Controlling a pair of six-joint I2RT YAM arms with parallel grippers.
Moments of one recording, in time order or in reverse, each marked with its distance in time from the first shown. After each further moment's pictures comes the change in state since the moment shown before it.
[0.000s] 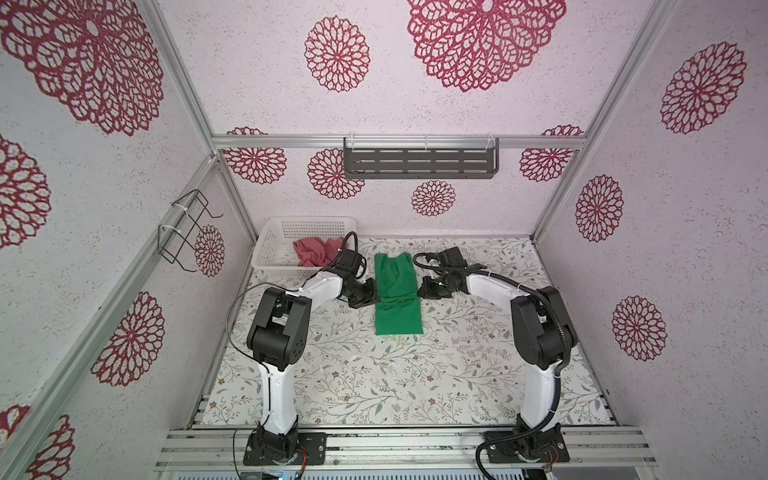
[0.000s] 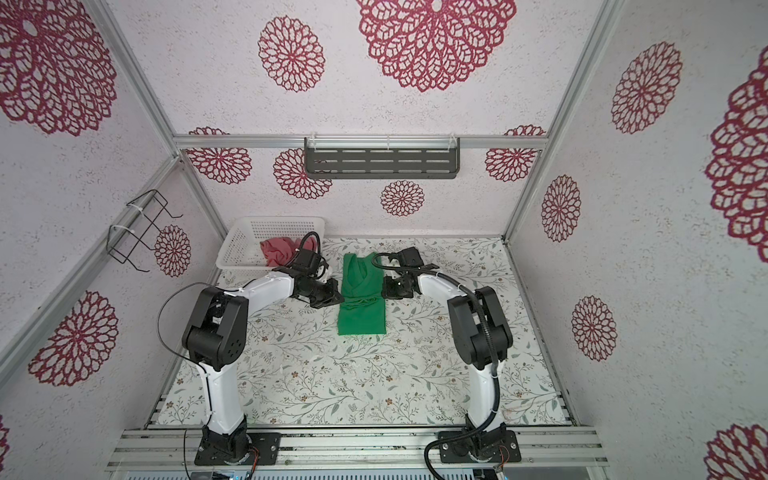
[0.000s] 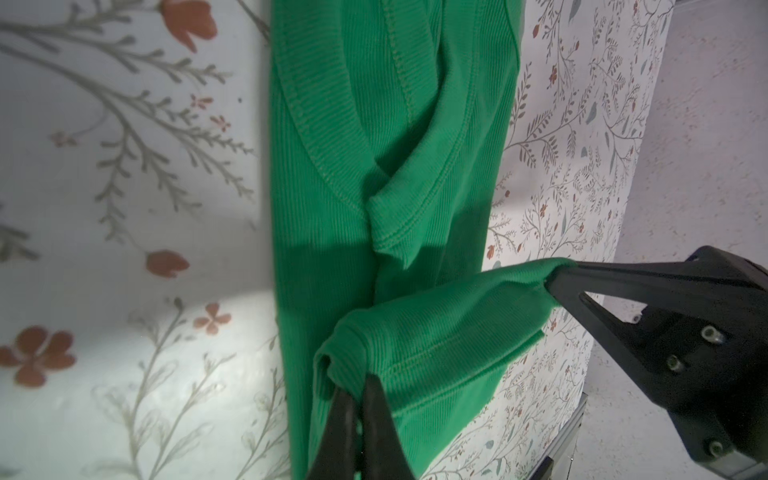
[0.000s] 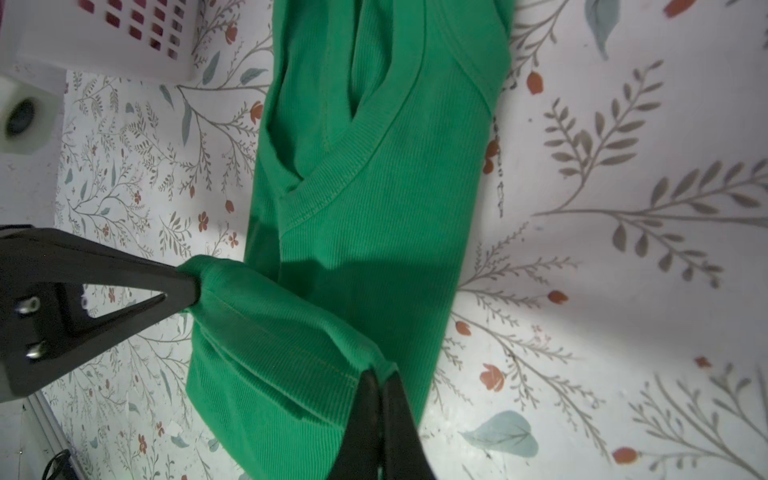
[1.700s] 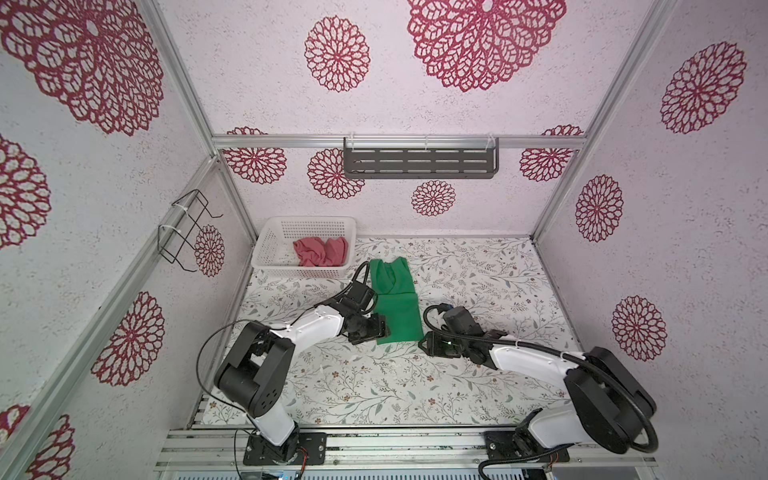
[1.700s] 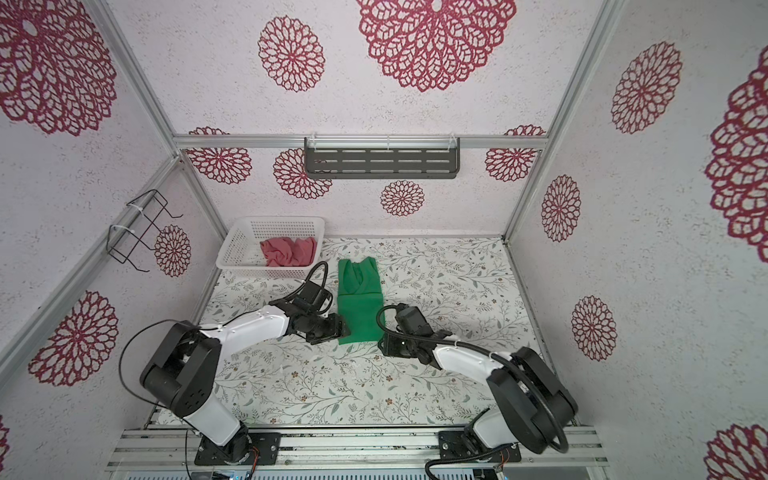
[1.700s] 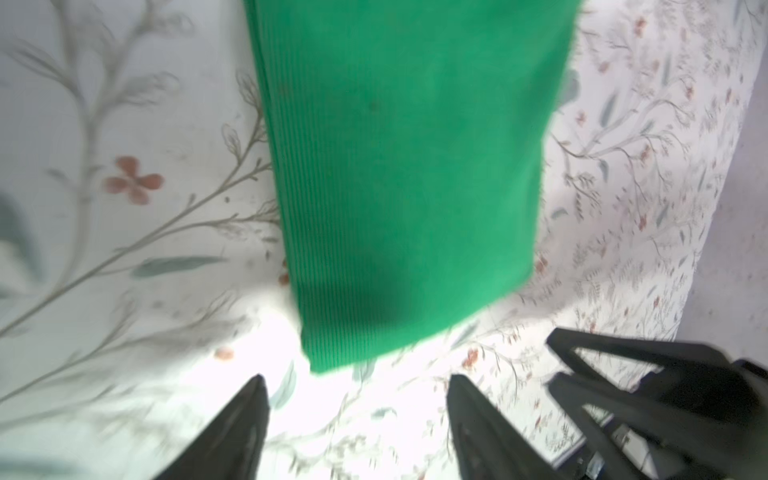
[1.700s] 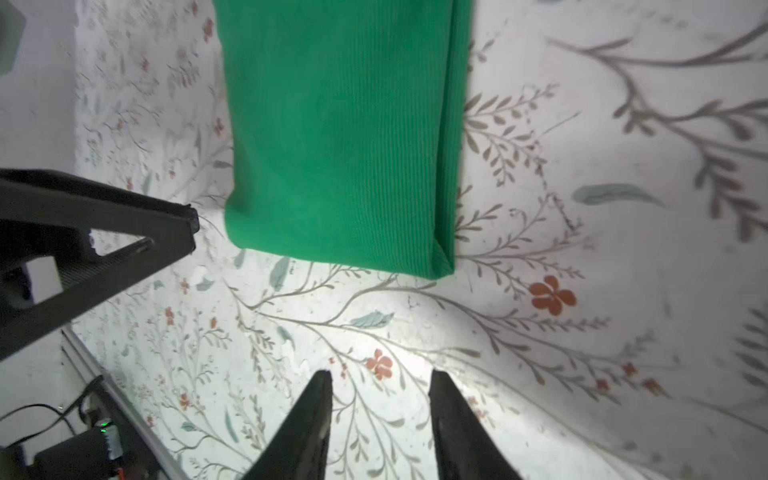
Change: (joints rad) left arm -0.208 -0.441 -0.446 -0.016 -0.214 -0.100; right arm 0.266 -0.657 -0.818 0.299 0.175 0.394
